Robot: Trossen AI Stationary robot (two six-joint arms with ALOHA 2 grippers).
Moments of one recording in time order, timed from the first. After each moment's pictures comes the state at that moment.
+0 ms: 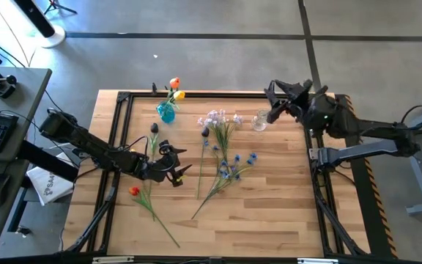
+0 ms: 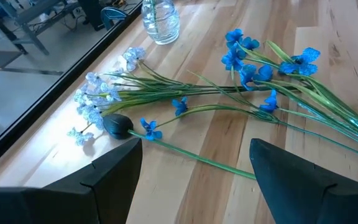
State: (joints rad) left arm -0.35 1.34 0.50 0.21 -0.77 -0.18; right arm -0.10 0.91 0.98 -0.07 0.71 -0.09
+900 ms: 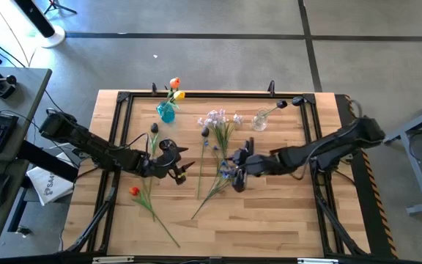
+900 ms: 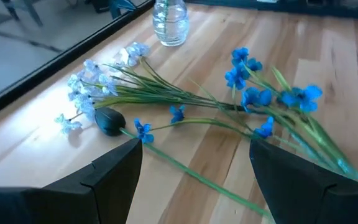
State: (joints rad) left arm -0.31 1.34 0.53 0.21 -0.73 -0.35; right arm 0.26 1.49 0.89 0.01 0.40 0.35
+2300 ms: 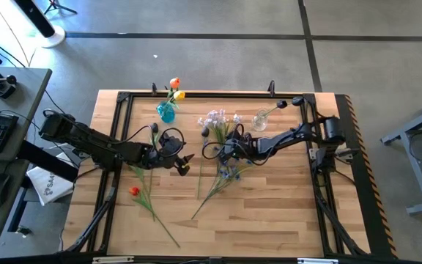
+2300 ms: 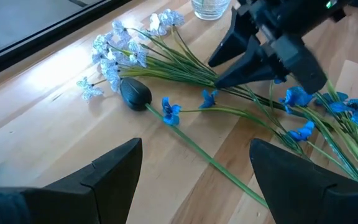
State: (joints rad) left arm -0.19 1.34 0.60 0.00 -0.65 -0.53; right arm -0.04 1.87 0.90 0.08 0.45 0.72
